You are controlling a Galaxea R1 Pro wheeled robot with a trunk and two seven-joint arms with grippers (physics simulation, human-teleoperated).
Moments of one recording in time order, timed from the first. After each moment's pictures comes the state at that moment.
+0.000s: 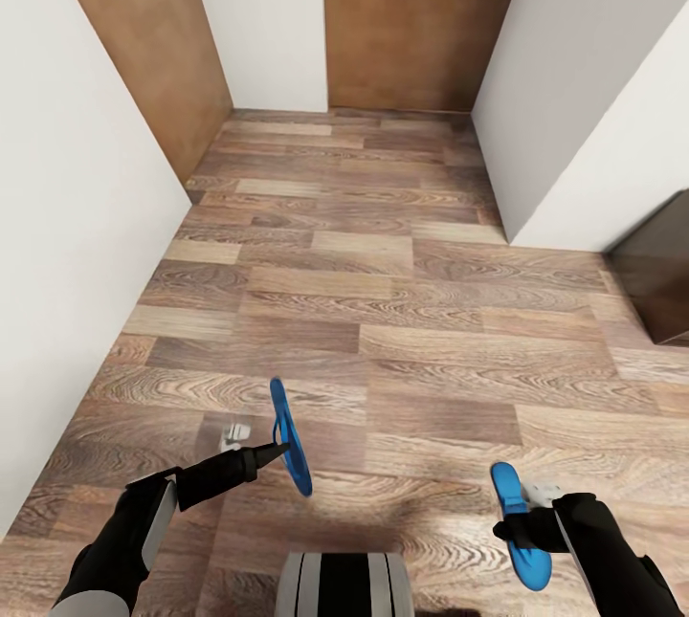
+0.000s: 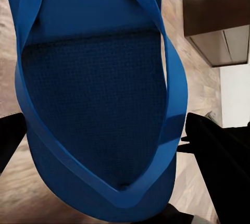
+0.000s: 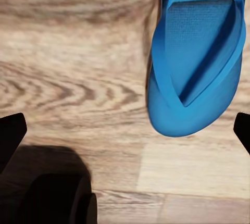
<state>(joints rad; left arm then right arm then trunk) -0.46 0.02 0.27 -0.91 0.07 0.51 -1.11 -0.40 -0.16 -0.25 -0.91 0.34 0.81 0.45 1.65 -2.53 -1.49</state>
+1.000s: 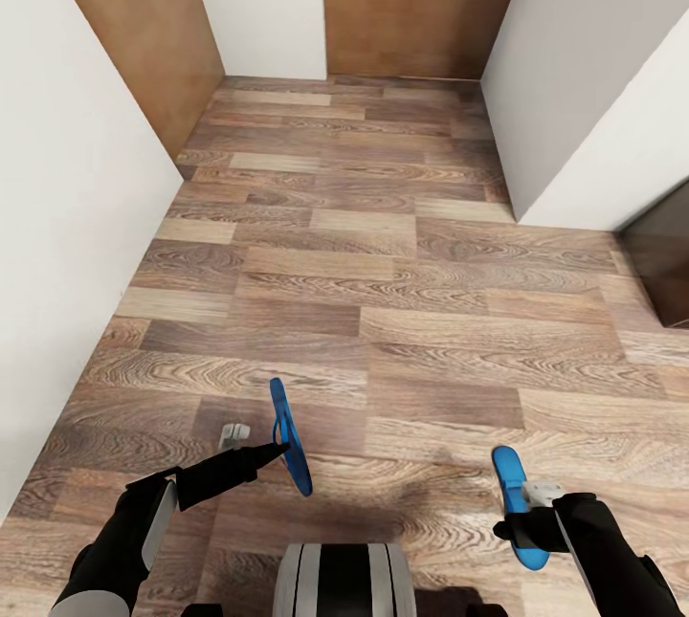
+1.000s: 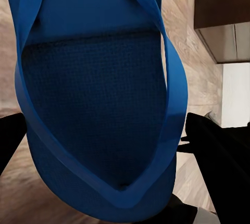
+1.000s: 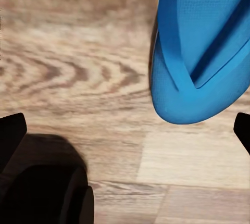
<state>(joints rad) -0.46 0.02 0.27 -0.91 0.07 0.51 -1.11 -0.40 -0.16 -0.25 -0.91 0.34 0.81 0.45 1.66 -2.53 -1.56</state>
